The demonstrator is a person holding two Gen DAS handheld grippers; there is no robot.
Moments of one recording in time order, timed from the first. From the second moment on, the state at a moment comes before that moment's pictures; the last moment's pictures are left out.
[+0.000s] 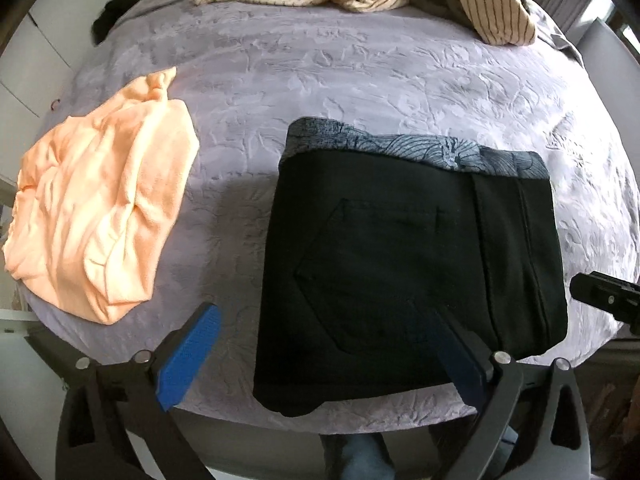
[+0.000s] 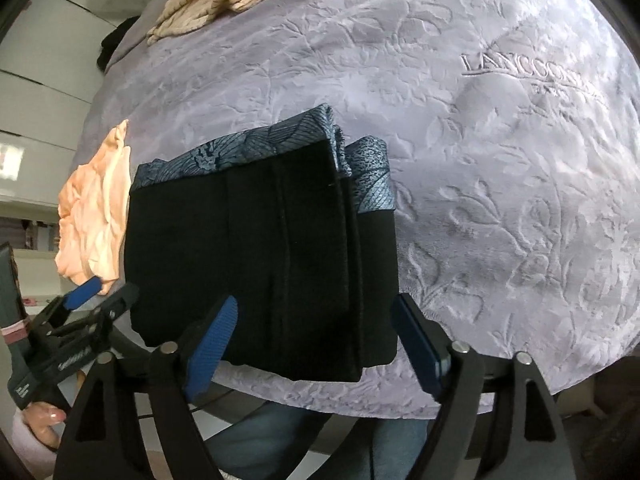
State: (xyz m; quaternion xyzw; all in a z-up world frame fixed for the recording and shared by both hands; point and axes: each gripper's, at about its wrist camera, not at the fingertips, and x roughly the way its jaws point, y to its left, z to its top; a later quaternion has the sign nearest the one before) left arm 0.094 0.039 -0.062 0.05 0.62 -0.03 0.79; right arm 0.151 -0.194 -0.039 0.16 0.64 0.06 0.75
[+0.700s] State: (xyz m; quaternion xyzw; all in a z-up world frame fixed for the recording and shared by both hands) left arm 0.088 0.028 -0.060 0.07 0.61 -0.03 0.79; right arm 0.135 -0.179 -0.032 0.11 0.64 0.01 0.76
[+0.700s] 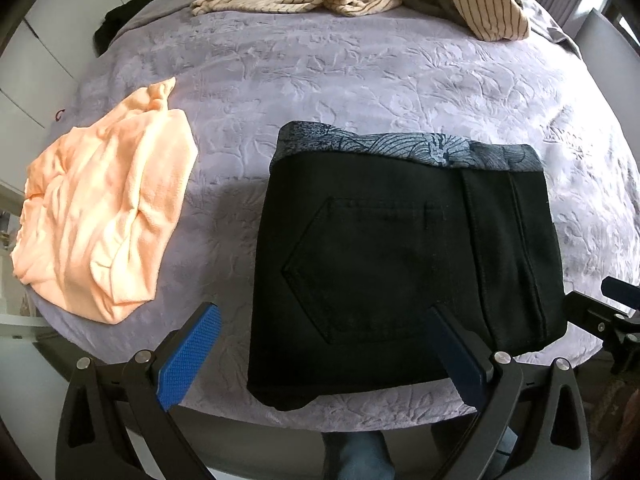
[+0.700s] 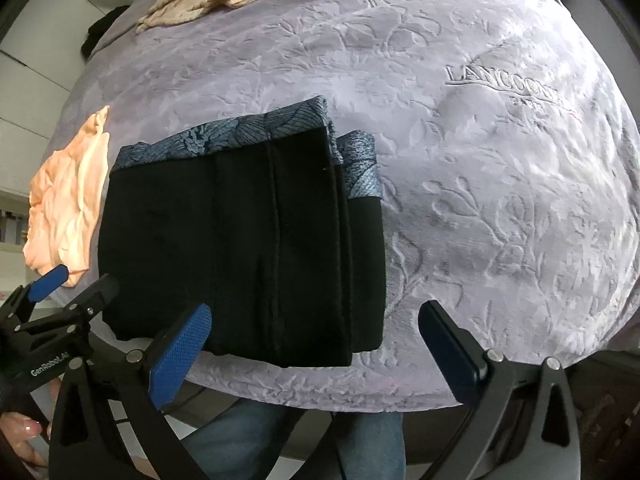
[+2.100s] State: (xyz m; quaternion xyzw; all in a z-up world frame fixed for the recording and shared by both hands) left arm 0.081 0.021 -0.060 0.08 0.61 -0.03 0.79; right arm 0.134 -0.173 -0.037 0.09 0.65 0.00 0.76
